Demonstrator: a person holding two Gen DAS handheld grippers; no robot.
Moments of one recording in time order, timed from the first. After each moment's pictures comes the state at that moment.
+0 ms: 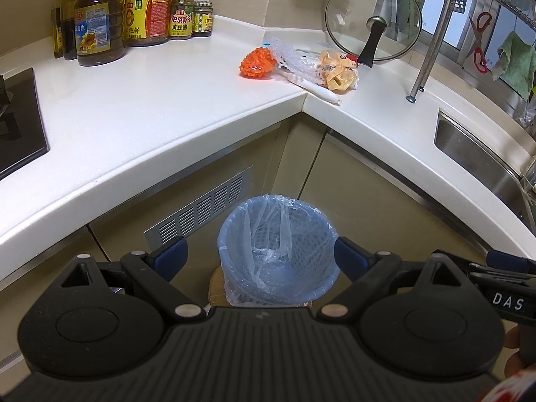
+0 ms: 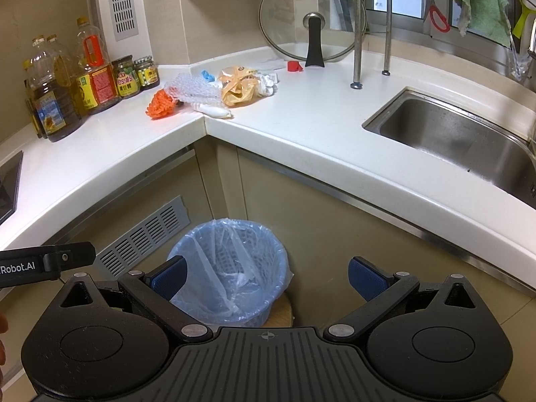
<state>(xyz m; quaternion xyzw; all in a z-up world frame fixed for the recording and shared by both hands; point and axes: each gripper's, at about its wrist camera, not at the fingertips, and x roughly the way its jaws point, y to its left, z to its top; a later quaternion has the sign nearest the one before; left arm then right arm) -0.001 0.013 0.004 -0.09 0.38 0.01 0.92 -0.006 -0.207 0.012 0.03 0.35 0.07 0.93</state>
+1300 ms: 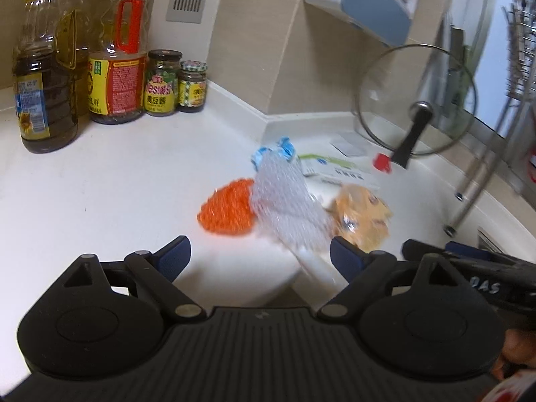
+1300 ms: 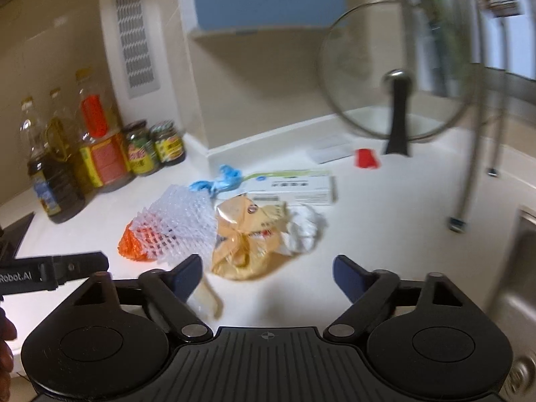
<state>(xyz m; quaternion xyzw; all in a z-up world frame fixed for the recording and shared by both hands) 0.249 0.004 0.049 -0.15 0.29 0.08 0.94 0.308 -0.219 0.048 0.02 0.28 0.25 0.93</state>
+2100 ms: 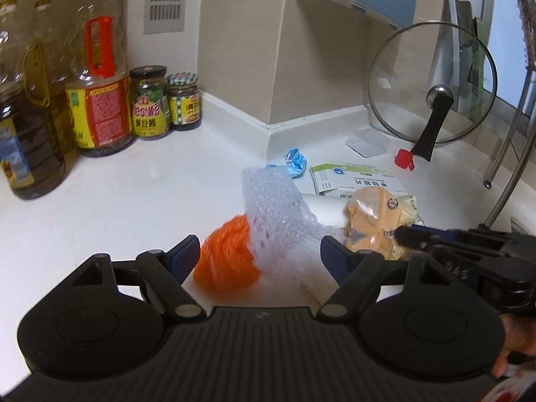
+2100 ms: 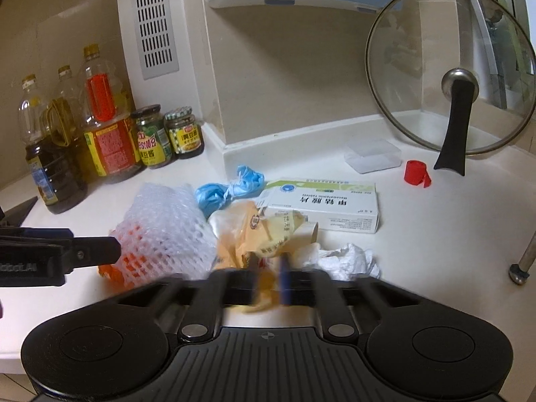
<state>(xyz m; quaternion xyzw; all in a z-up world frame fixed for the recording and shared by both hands) 0.307 0.000 0.046 -0.07 0.31 0.09 0.94 0.363 -0.197 0.036 0.00 0.27 0.29 0.92</state>
